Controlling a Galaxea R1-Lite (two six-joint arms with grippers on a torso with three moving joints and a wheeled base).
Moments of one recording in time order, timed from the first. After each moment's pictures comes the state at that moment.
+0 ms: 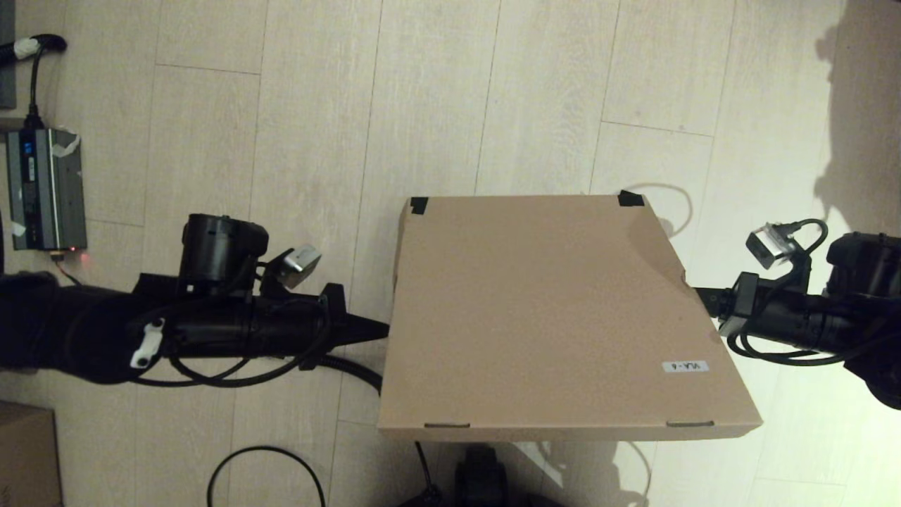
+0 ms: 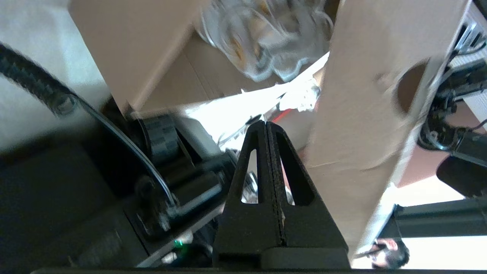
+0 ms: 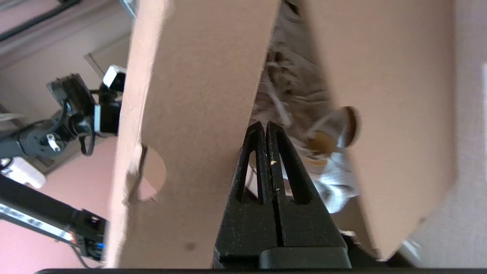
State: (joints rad) left arm -0.29 1.73 -0.95 -0.19 -0.63 -0.63; right arm -0.13 1.83 -0.70 -0.94 1.05 0.64
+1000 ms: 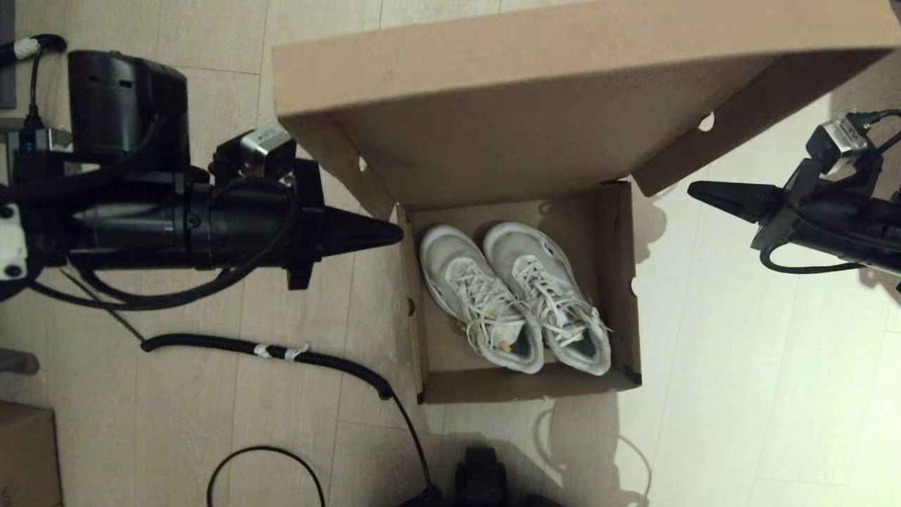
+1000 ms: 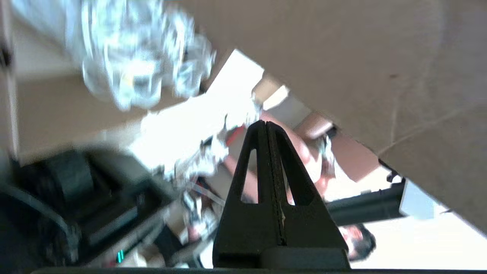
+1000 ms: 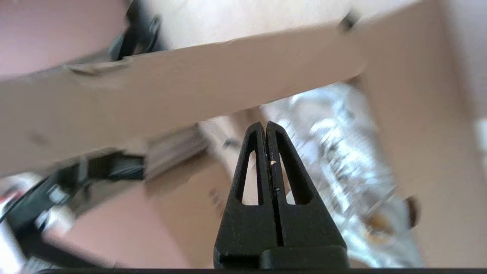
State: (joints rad) left arm -0.39 1.57 -1.27 -0.01 -0.63 -0.77; right arm -0.13 1.68 -0.95 -0.89 0.96 0.90
